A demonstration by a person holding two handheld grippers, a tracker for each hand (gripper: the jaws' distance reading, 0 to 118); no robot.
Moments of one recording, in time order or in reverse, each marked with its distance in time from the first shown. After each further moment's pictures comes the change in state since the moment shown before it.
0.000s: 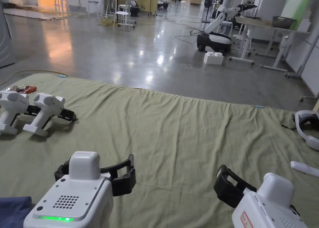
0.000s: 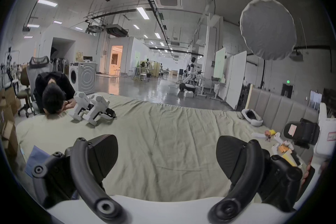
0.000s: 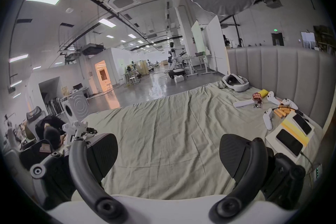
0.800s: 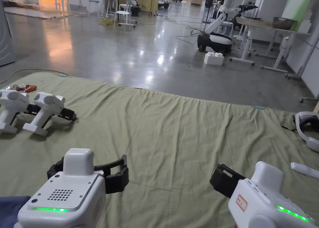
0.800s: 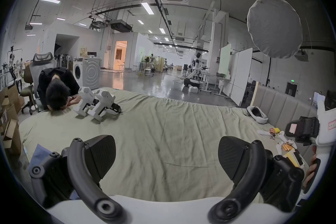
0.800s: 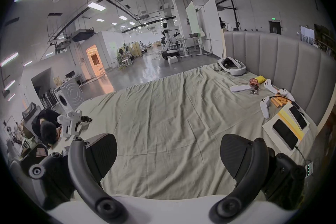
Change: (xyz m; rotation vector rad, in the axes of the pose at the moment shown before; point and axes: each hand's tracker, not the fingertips) left arm -0.011 0.002 -0.011 -0.075 0.033 -0.027; right arm -0.015 0.015 -0.026 -0.190 -0.046 0.016
